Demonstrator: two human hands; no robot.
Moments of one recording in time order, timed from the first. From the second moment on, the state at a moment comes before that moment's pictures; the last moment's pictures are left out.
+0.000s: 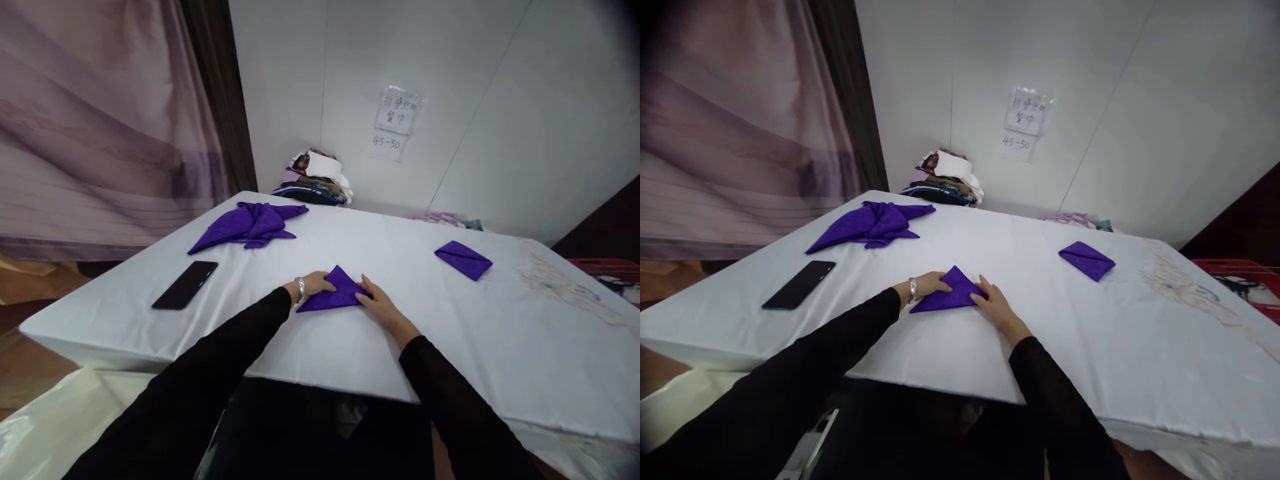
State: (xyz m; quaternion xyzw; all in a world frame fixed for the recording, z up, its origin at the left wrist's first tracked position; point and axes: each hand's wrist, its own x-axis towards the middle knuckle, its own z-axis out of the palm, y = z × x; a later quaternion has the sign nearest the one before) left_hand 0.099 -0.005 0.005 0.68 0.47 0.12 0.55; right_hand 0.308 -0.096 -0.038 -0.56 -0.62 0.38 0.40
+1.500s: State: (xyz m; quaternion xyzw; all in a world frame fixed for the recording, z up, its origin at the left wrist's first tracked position) left_hand 0.169 -0.062 -0.024 0.50 0.41 0.22 0.73; right_hand 0.307 -0.079 -0.045 -0.47 -0.22 0.44 0.74
